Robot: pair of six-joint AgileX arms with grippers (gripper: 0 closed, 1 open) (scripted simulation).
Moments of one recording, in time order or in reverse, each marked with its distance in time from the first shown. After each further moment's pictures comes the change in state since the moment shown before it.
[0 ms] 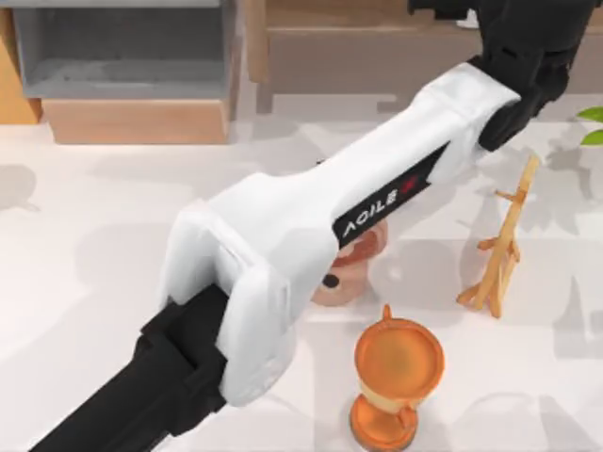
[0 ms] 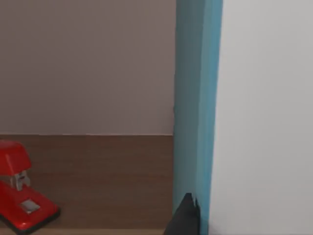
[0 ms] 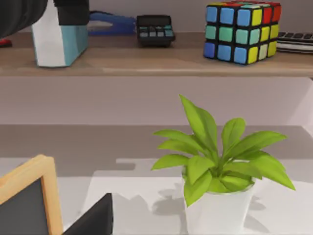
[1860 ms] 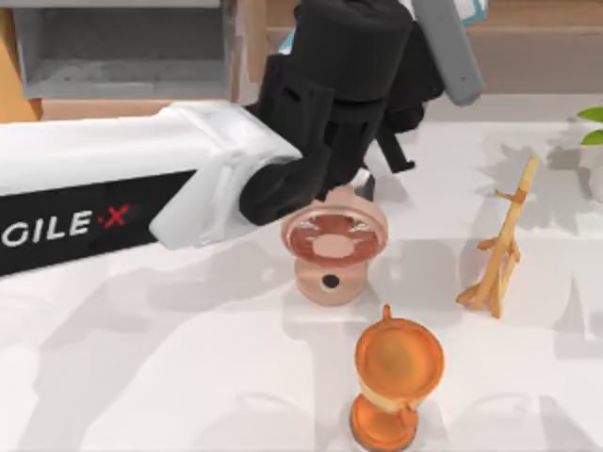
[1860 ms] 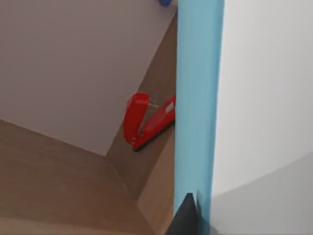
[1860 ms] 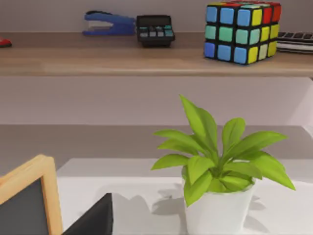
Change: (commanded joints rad) left arm 0.044 -1.175 -1.663 0.173 0.333 0.873; right arm 0.000 0.000 0.000 0.000 0.000 0.000
